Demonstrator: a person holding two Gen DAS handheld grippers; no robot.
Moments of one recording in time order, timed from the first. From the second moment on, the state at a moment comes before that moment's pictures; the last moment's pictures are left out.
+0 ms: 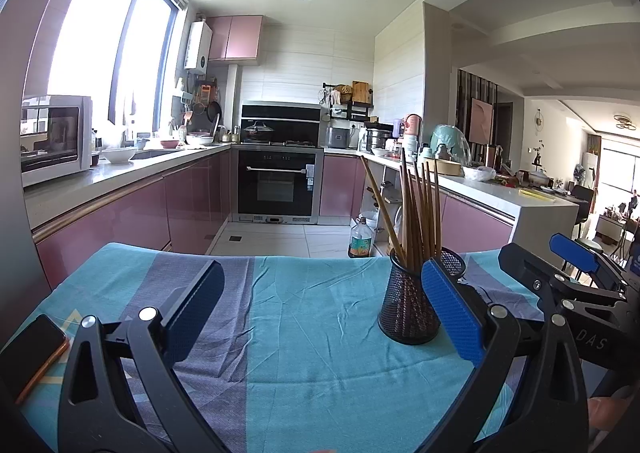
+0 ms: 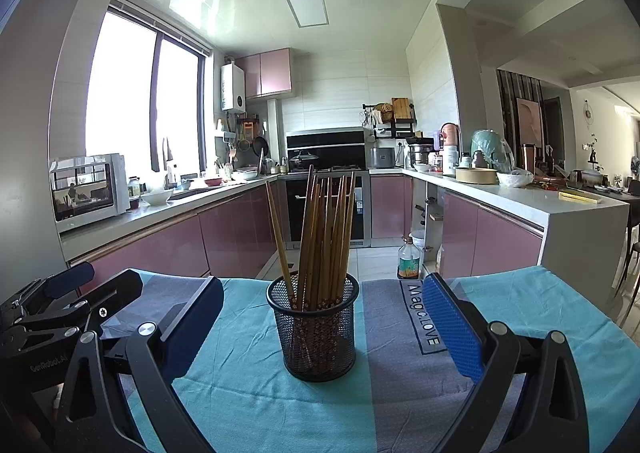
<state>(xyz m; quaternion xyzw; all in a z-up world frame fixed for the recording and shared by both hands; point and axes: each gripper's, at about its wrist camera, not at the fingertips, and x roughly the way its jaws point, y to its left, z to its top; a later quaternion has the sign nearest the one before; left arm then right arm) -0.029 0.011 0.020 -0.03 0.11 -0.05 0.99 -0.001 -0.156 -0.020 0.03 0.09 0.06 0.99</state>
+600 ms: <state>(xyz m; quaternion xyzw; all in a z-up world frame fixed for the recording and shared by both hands) -0.034 0.005 0.013 -0.02 0.11 -0.05 0.99 -0.001 -0.158 -0.020 0.03 0.10 0.06 0.99</state>
